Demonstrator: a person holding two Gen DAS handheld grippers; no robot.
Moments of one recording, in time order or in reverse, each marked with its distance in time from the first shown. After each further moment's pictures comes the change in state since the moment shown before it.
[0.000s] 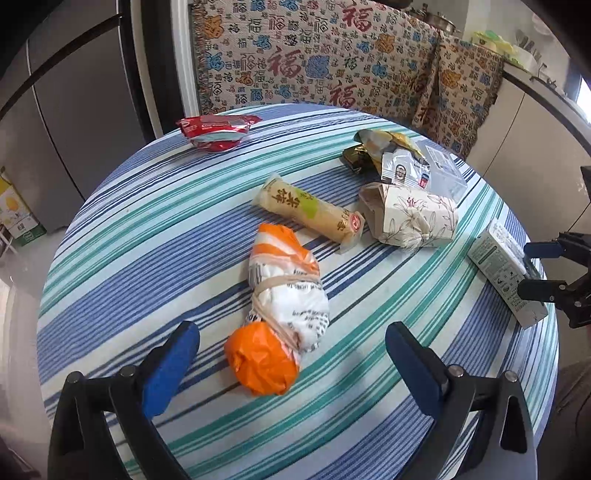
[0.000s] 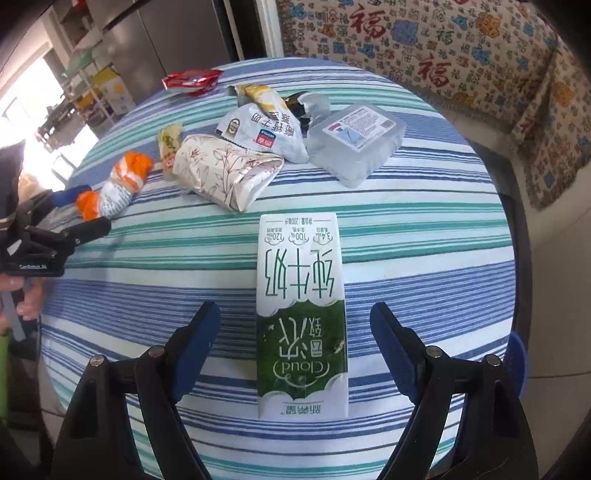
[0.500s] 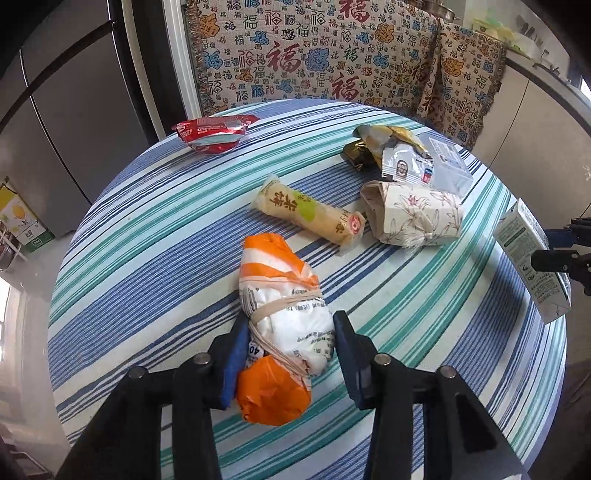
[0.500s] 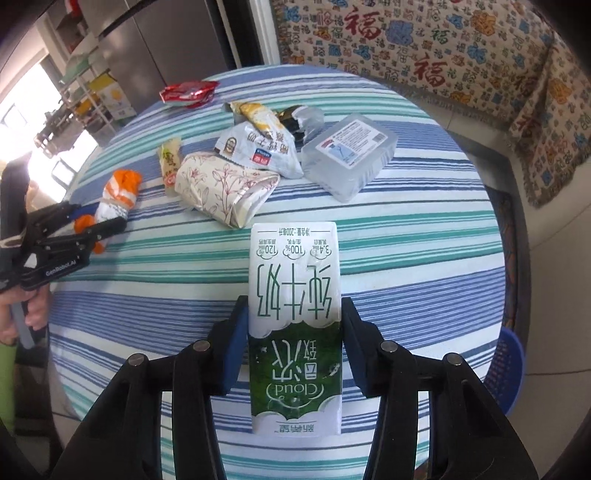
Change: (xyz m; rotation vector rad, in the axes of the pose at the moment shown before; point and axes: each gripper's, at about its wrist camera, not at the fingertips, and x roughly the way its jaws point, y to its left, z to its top) left arm -0.008 -0.009 0.000 0.013 0.007 0.031; right arm -0.027 -0.010 0.003 0.037 -0.024 0.025
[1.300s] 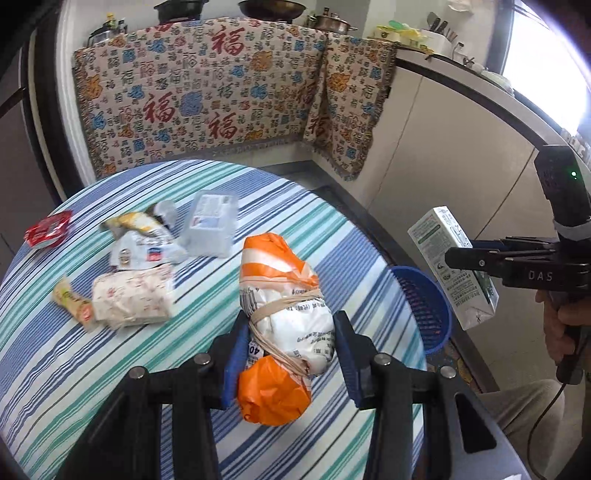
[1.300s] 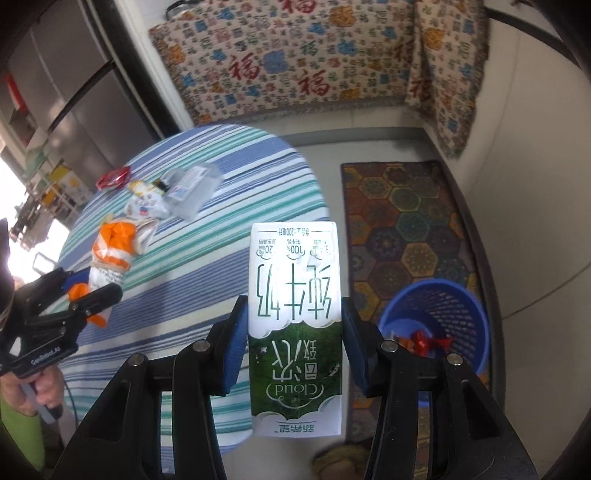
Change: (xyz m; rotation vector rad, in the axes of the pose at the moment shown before) left arm -0.036 -0.222 0.044 0.141 -0.104 -0.275; right arm -0.106 -0.160 -0.088 0.316 -0.163 -0.094
